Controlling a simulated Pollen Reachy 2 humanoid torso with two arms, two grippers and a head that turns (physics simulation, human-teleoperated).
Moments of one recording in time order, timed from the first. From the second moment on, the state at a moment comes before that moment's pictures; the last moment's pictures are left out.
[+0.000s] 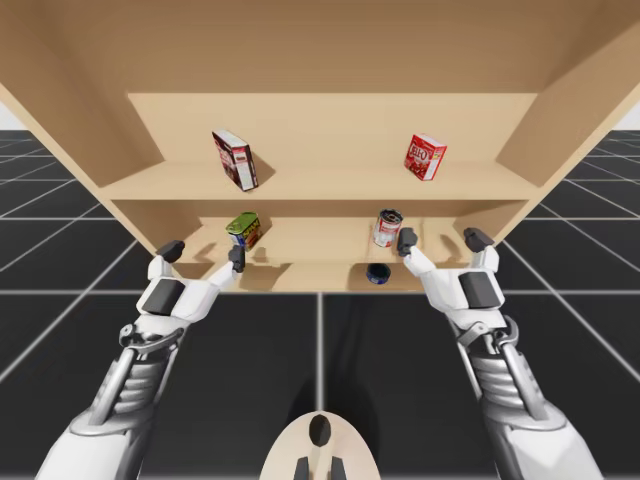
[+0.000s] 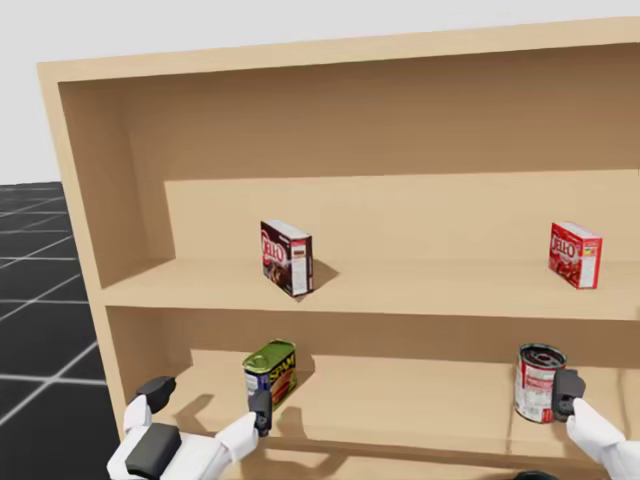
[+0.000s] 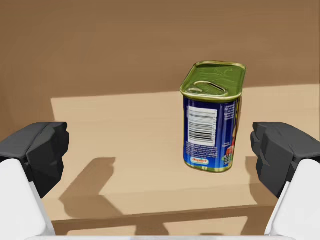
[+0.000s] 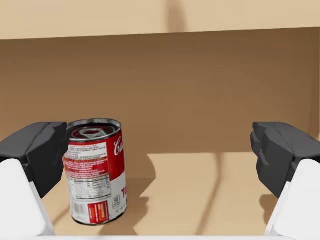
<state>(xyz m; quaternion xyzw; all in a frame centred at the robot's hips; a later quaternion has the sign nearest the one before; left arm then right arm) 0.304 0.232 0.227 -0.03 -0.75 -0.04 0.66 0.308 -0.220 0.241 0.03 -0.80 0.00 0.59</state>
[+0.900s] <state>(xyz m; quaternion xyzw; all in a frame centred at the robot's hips) 0.235 0.211 0.342 -0.09 -0.75 -0.16 0.64 0.307 -0.219 0.241 0.02 -0.81 0.00 0.59</state>
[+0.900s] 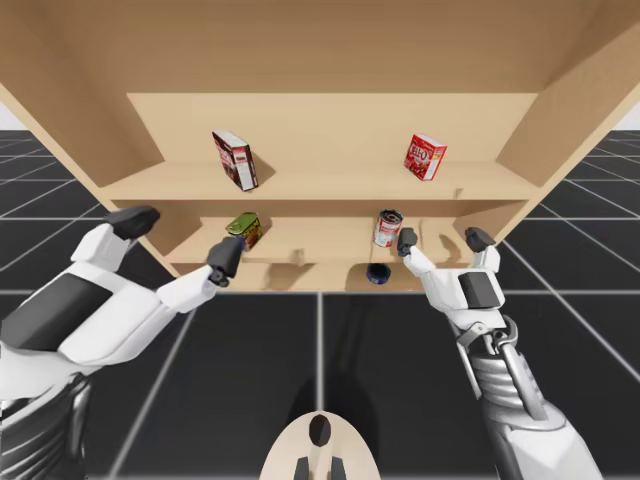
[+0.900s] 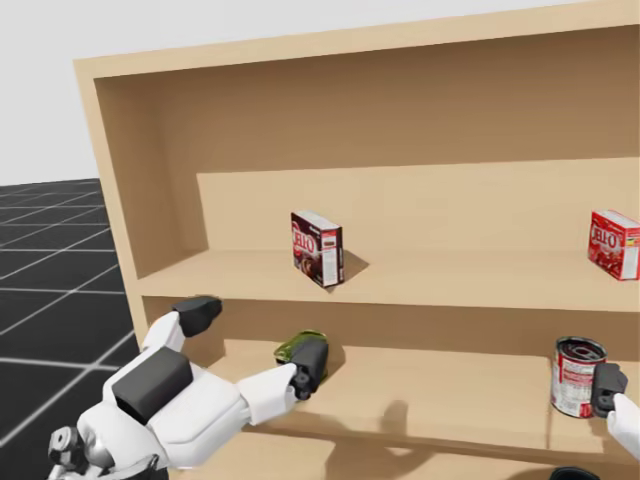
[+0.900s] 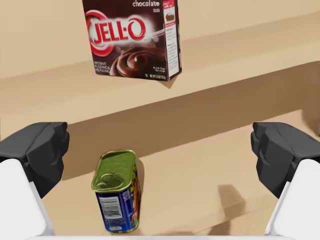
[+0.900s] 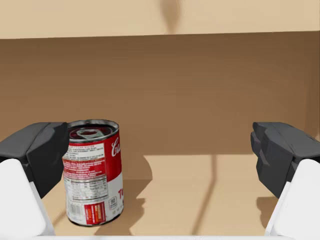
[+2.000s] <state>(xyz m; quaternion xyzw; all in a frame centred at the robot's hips) 0.381 0.191 0.381 -0.13 -0.71 -0.15 0.67 0.307 -0.225 0.245 0.02 -0.81 -0.01 0.58</state>
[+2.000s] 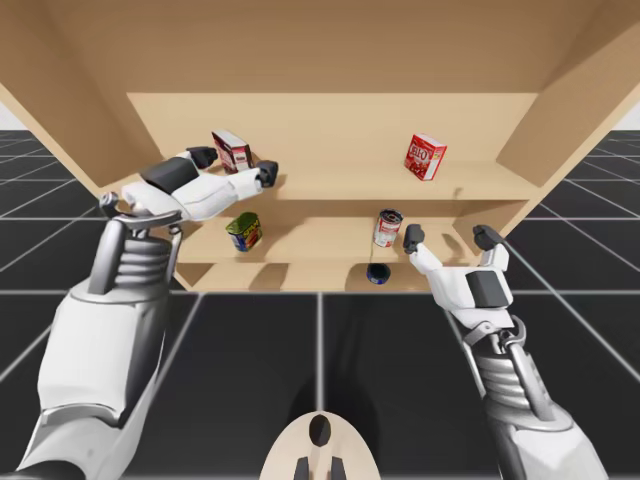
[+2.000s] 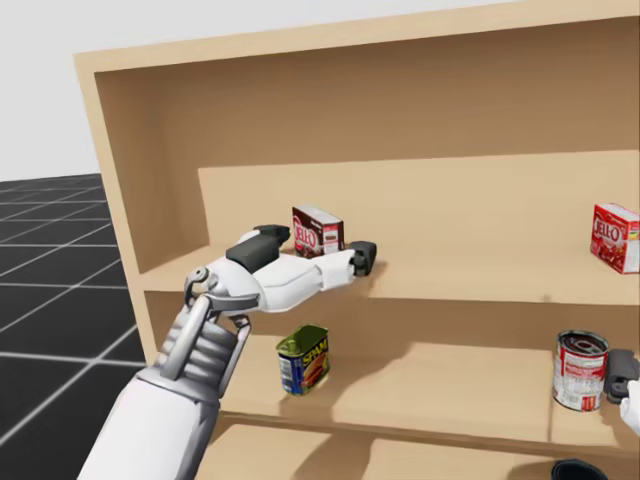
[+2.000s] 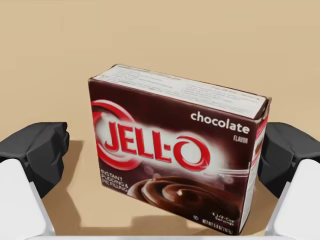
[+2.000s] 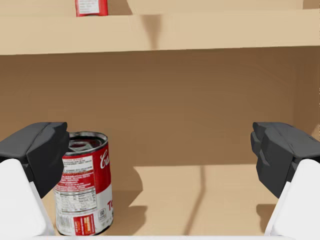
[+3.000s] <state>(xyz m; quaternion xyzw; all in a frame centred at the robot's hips) 0.359 0.194 0.397 -0.12 -0.75 -0.16 0.63 0.306 -0.227 0.246 0.01 -0.82 -0.01 0.58</state>
